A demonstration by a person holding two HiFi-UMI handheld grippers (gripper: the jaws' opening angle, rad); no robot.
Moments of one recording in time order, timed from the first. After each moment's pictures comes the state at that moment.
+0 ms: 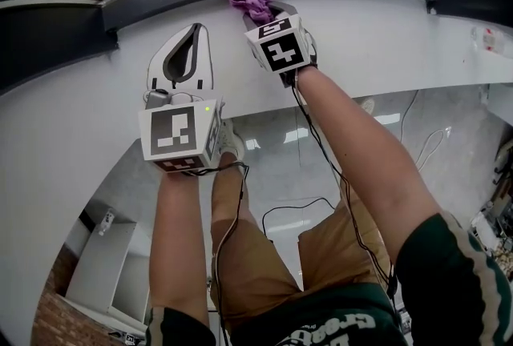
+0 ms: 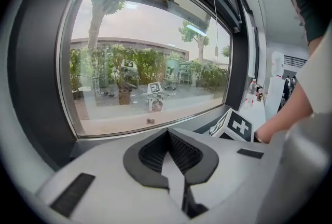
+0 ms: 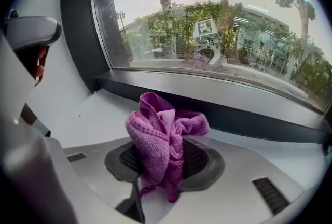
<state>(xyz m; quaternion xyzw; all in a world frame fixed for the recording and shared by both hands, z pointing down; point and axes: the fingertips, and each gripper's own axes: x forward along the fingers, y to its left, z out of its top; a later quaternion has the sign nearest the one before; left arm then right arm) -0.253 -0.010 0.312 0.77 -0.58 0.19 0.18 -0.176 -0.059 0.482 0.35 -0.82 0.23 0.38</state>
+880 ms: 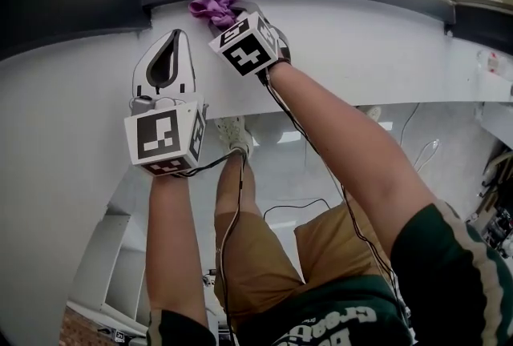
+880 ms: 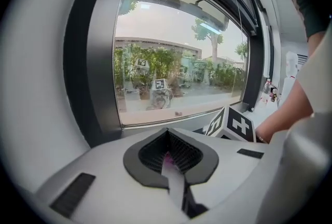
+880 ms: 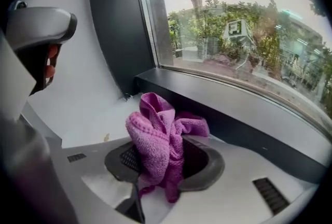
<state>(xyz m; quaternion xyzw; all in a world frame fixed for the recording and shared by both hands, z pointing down) -0.384 0.025 0.324 0.72 -0.64 0.19 0.20 -0.351 -0.014 0.479 0.22 -0.87 0.18 0.40</state>
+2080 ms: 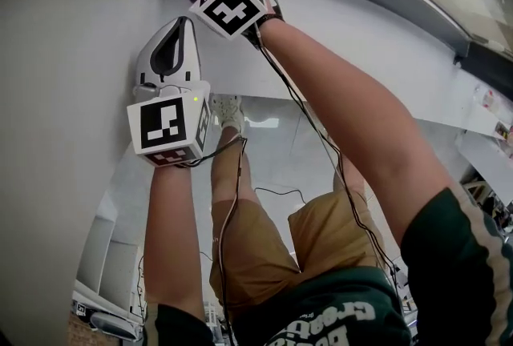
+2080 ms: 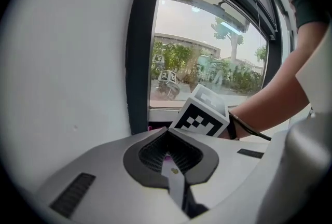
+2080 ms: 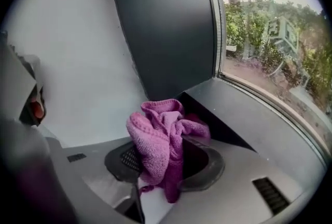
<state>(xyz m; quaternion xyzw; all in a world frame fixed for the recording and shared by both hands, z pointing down) -0.445 0.081 0.346 0.65 -0.69 0.17 0.25 -0.472 0.014 0.476 0.08 -0.89 0.12 0.43</state>
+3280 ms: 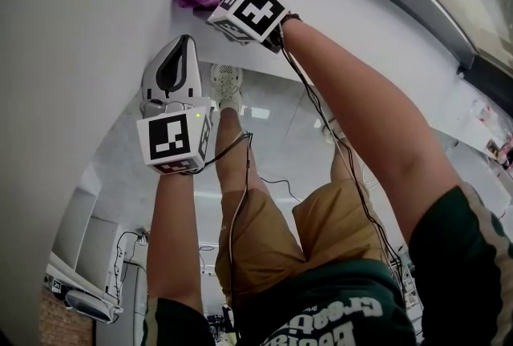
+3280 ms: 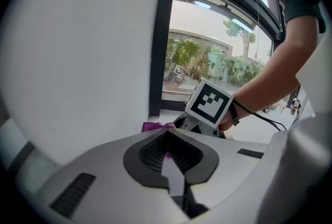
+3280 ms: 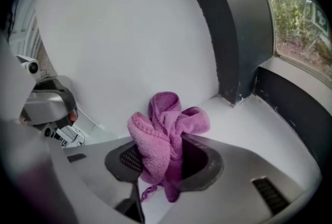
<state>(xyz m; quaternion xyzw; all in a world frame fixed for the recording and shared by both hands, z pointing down) -0.444 0.181 0.362 0.61 -0.72 0.17 0.29 -0.471 0.136 0.476 -0.12 -0.88 0.18 0.42</state>
